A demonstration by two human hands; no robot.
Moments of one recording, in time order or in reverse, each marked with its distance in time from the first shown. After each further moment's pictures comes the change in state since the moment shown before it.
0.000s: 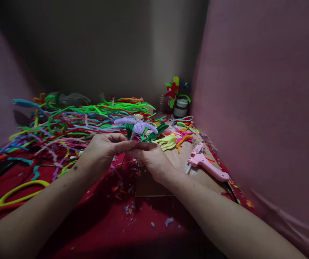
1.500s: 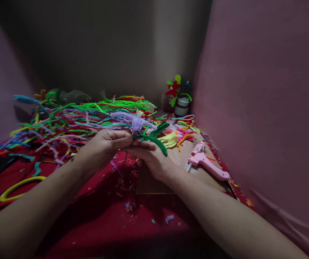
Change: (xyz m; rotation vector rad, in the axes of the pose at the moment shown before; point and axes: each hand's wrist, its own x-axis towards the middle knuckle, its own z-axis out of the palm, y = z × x) left_hand 0.009 -0.007 -0.014 -0.053 -0.323 0.107; right_hand -0.003 0.002 0.003 0.117 -0.024 0.057
